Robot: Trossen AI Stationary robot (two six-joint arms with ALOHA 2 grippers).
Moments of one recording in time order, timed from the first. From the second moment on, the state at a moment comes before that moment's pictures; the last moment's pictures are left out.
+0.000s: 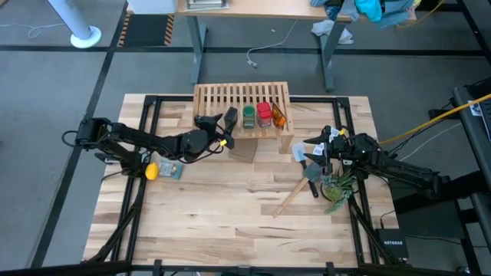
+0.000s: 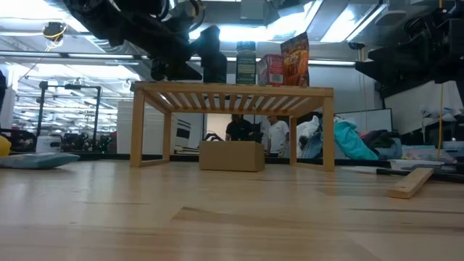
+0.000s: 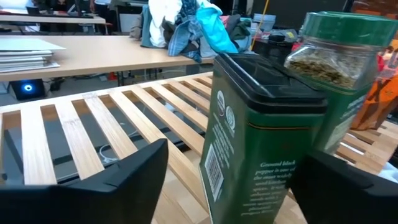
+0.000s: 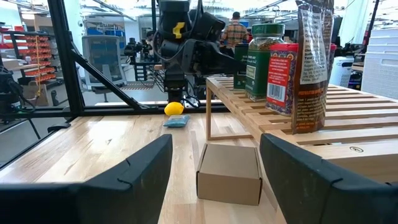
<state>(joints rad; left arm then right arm) 0.05 1.46 0.70 0.59 -0.88 -0.27 -0.34 0.04 0.01 0.10 -0.28 0.00</state>
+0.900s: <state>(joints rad) 0.05 1.46 0.70 0.62 -0.80 -0.20 -0.34 0.04 0.01 0.10 -0.28 0.00</state>
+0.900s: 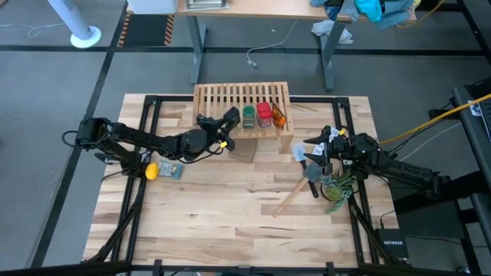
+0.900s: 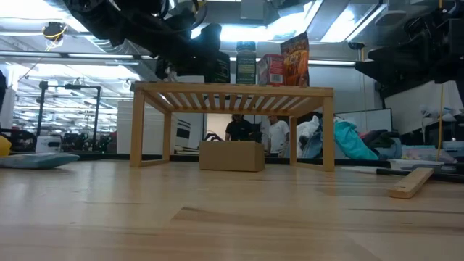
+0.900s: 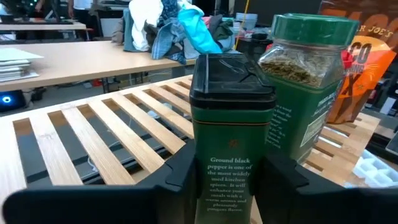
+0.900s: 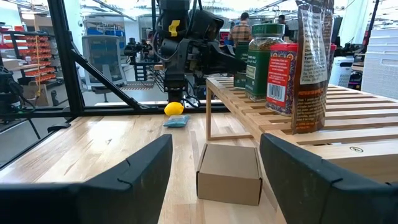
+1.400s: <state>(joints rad) 0.03 1.42 0.70 0.62 -0.74 -0.10 -0.34 0.04 0.01 0.10 -0.28 0.00</state>
